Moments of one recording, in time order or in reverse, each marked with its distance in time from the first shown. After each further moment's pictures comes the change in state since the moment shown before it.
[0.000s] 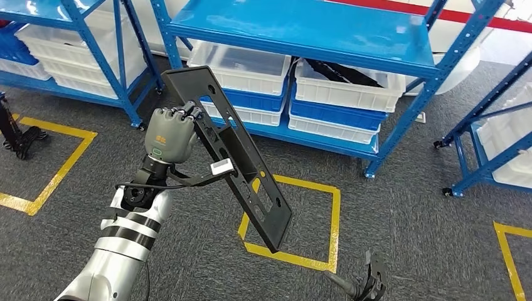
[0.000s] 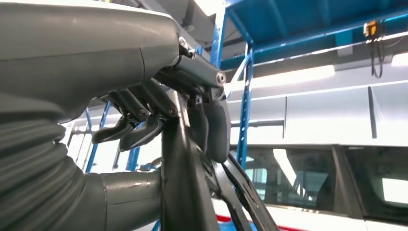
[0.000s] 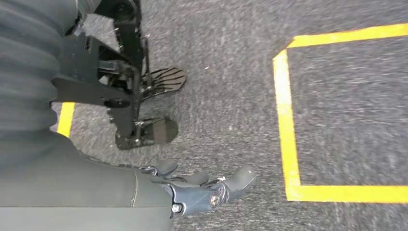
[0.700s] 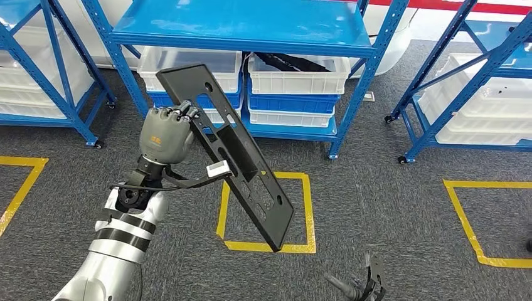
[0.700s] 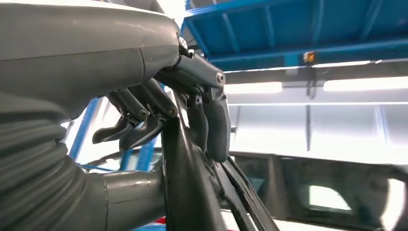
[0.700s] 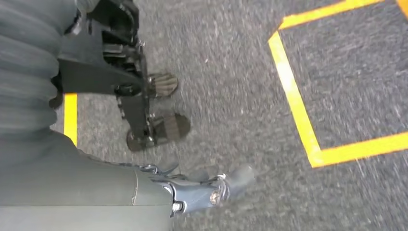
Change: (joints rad) left arm 0.021 0.029 -0.013 -0.060 0.025 0.000 -0.018; right arm 0.009 0.002 -0.018 -0.001 0.006 0.000 -0.013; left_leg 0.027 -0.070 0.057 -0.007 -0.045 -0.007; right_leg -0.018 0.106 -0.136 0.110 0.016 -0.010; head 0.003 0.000
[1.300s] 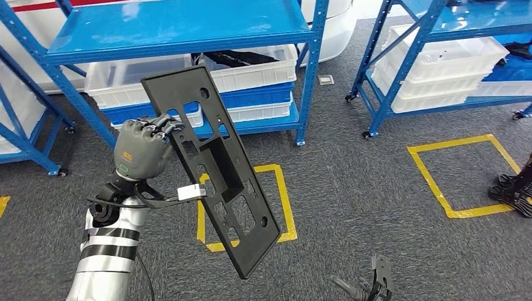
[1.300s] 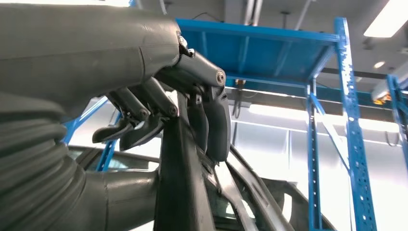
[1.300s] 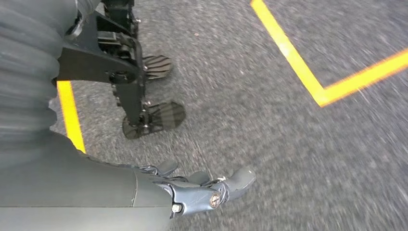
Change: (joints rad) left arm 0.103 -0.068 0.286 -0.136 0.145 0.000 -0.468; right arm 0.016 -0.005 -0.027 -0.002 0.028 -0.010 -0.013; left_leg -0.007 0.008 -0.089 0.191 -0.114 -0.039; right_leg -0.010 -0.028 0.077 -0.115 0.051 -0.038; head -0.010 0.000
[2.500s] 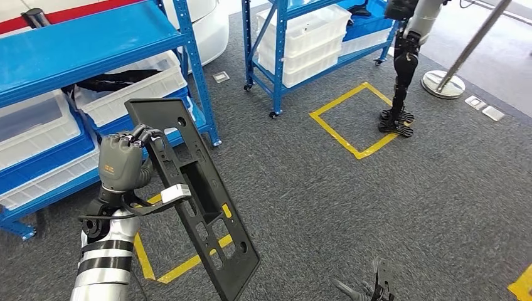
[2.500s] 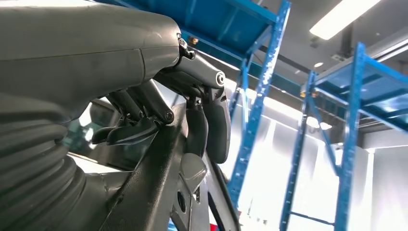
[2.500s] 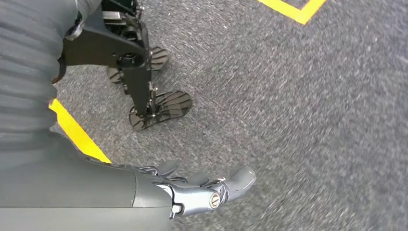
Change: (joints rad) left arm 0.056 -0.047 0.099 -0.004 0.082 0.000 -0.012; right arm 0.021 -0.008 -0.035 -0.003 0.048 0.002 -0.007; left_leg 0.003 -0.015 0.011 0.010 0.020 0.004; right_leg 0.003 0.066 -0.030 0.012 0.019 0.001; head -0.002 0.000
